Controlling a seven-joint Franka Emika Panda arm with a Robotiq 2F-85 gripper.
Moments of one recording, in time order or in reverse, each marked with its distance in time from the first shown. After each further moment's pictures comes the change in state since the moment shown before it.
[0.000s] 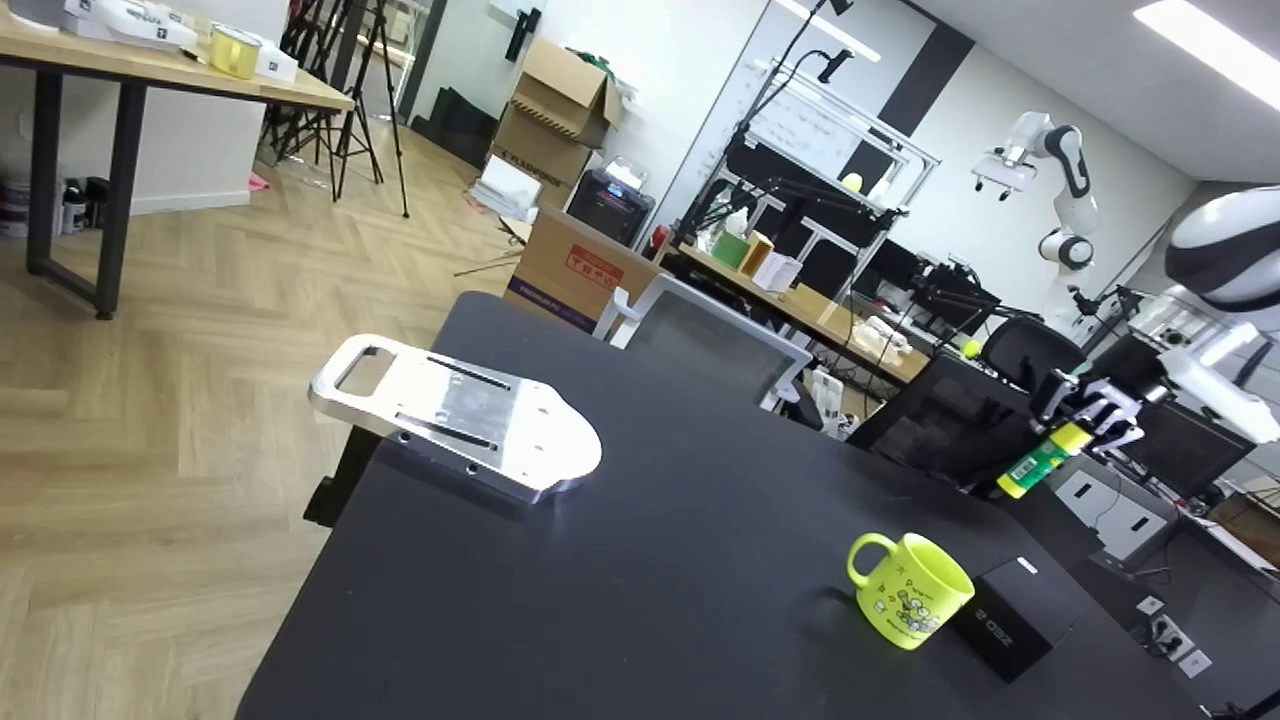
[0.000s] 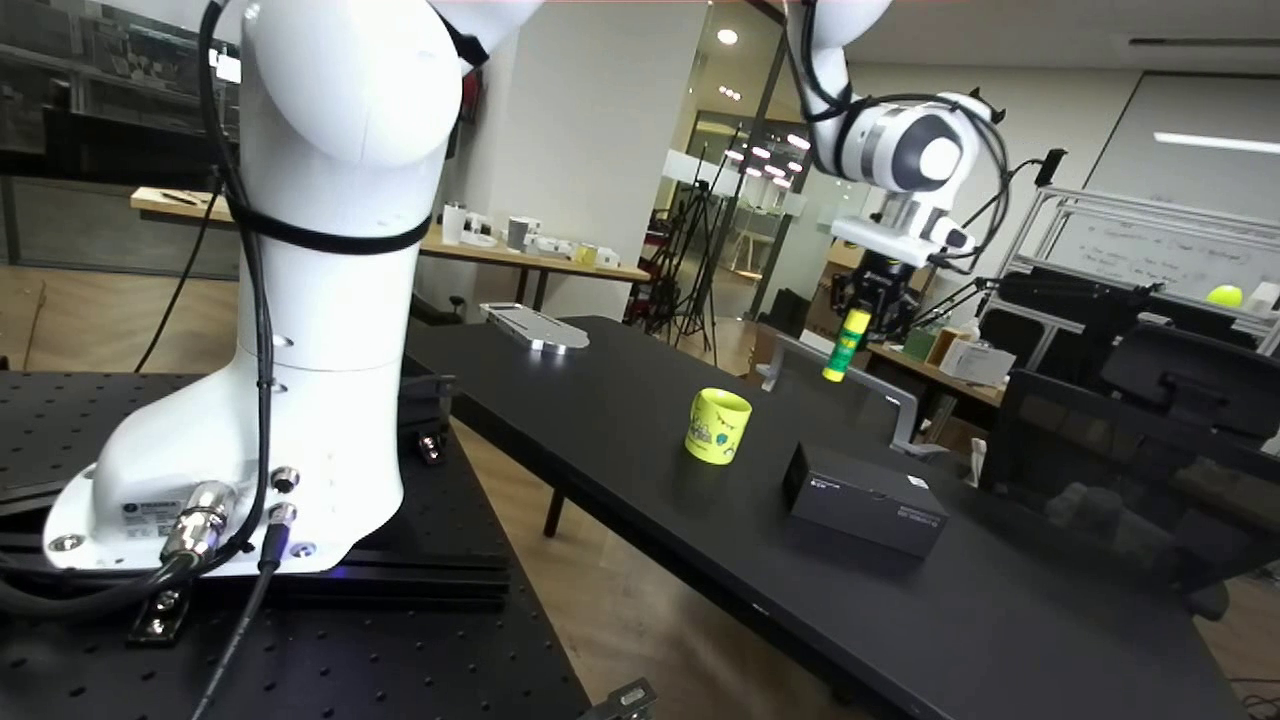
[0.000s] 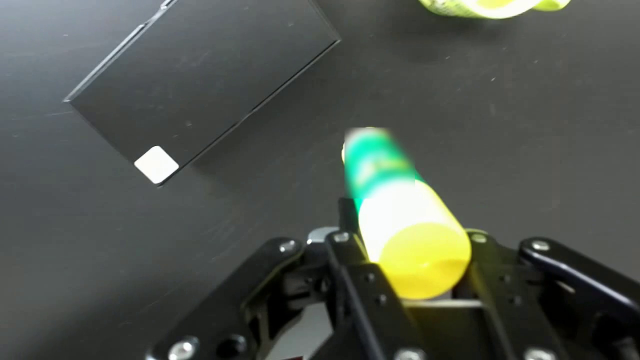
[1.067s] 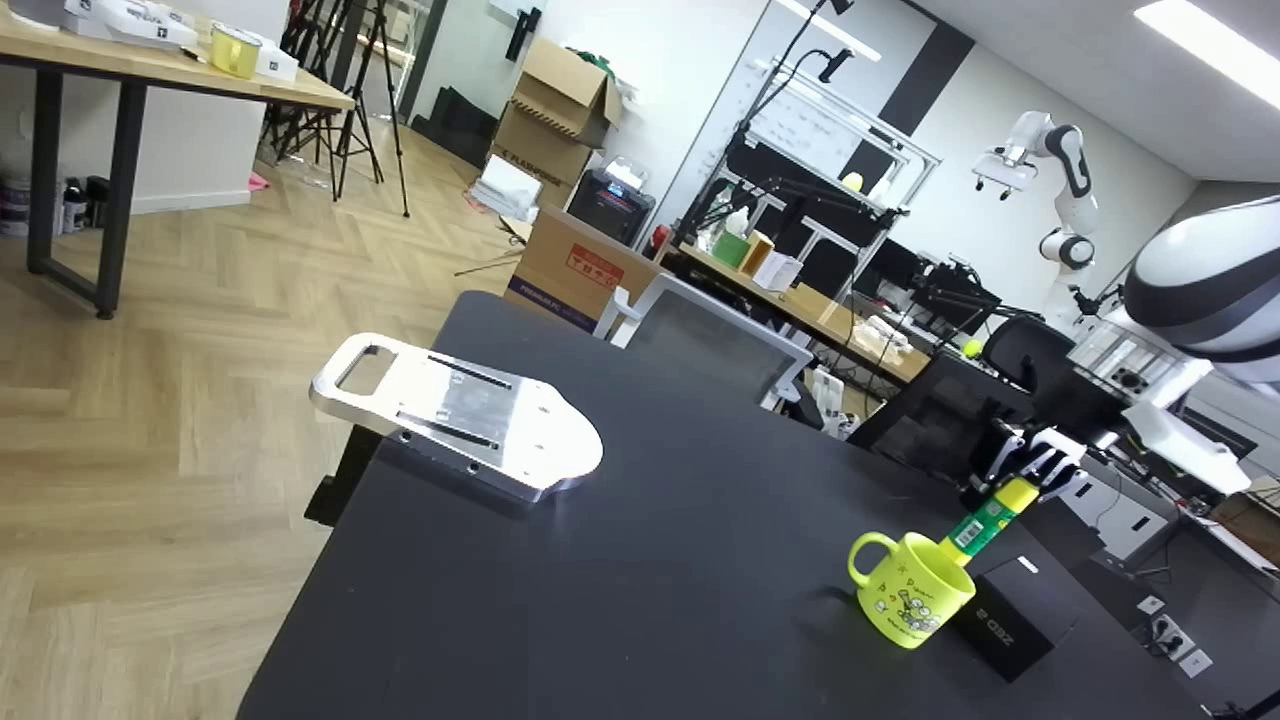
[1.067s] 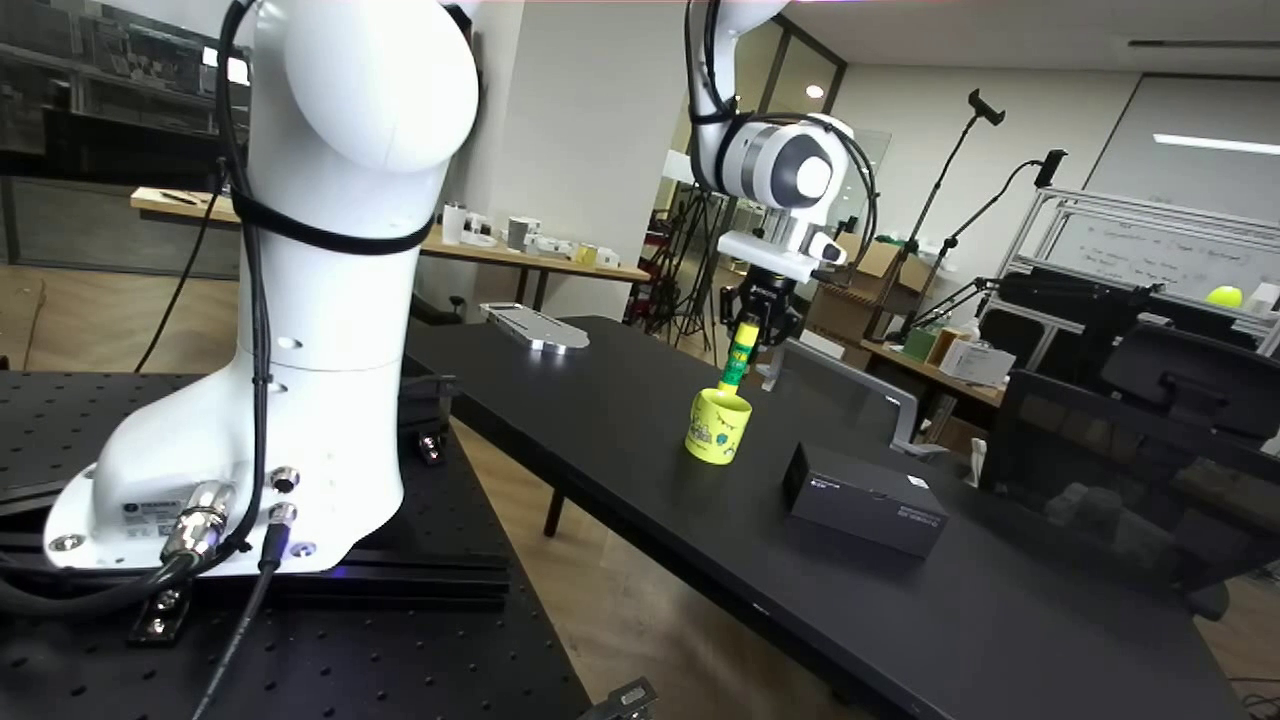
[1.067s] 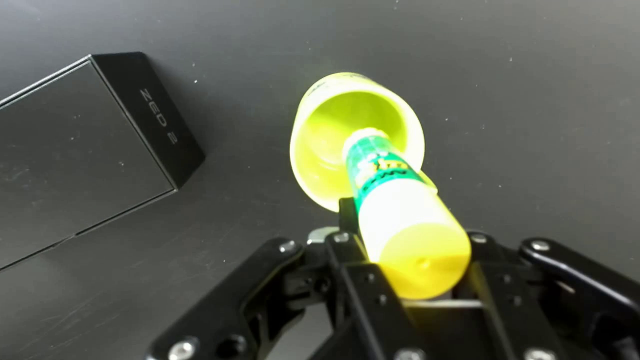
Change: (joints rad) arm 0.097 -0.229 0.064 -0.536 -0.070 0.258 -0.028
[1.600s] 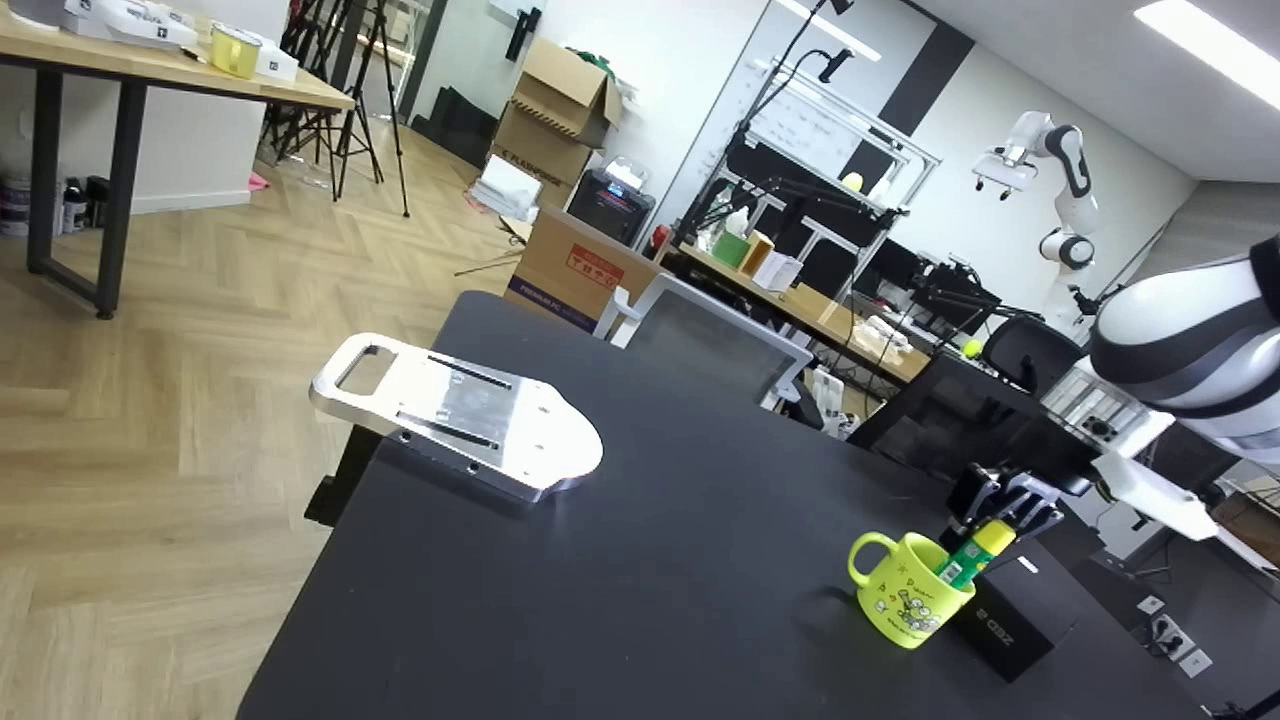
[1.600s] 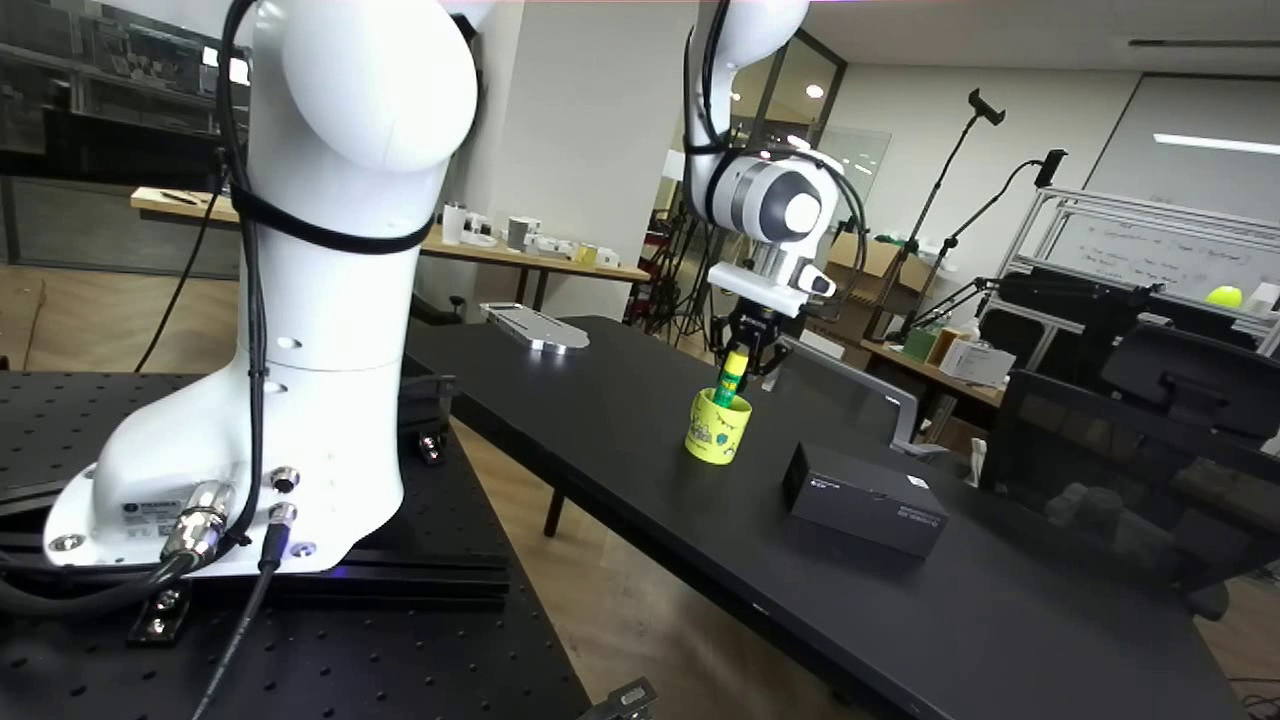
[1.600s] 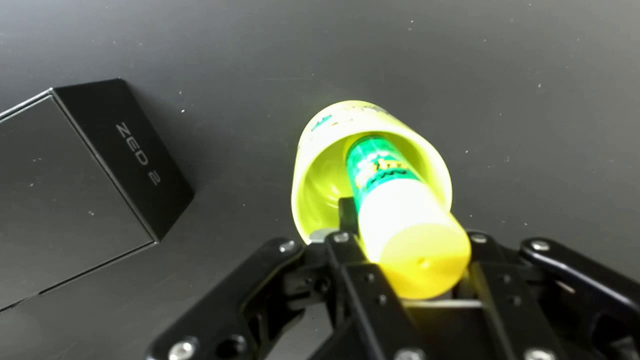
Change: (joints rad) arm -0.007 0.074 -0.004 -0.028 -0.008 0.079 -0.007
